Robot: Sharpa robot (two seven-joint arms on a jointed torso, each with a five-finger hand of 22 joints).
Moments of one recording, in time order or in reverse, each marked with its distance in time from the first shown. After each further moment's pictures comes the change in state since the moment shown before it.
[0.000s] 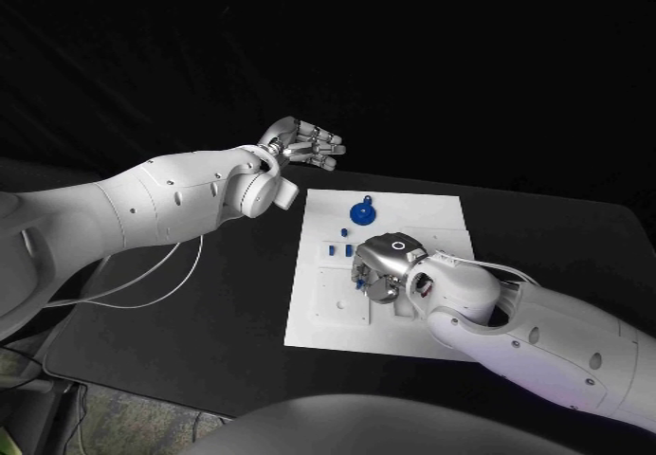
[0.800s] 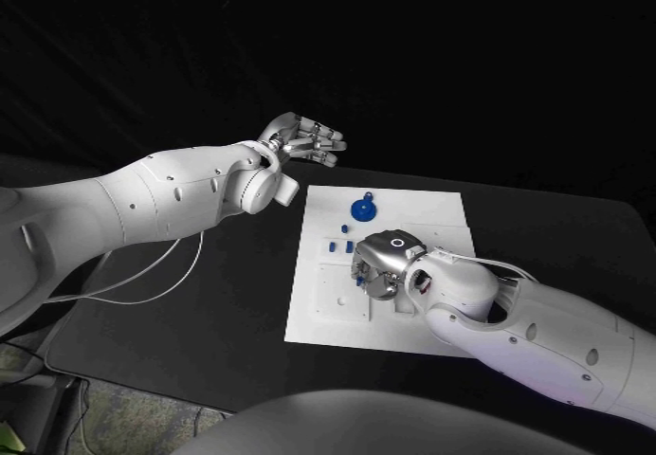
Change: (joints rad) left arm 0.000 -0.001 0.000 0.001 0.000 0.003 0.000; left_hand 0.000 0.000 0.003 0.002 0.000 0.000 0.000 0.000 0.000 -0.001 0.001 0.000 0.000 -0.003 0.003 0.000 -0.001 0.000 -0.004 0.004 0.000 -0.006; right arm 0.003 0.009 -0.008 -0.008 -0.003 0.003 -0.003; right_hand 0.000 0.000 -0.001 -0.001 0.000 0.001 0.001 0.001 0.000 0.002 -0.002 -0.001 0.000 -0.001 0.001 0.000 0.001 0.004 0.000 0.000 -0.011 0.008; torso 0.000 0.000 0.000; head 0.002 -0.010
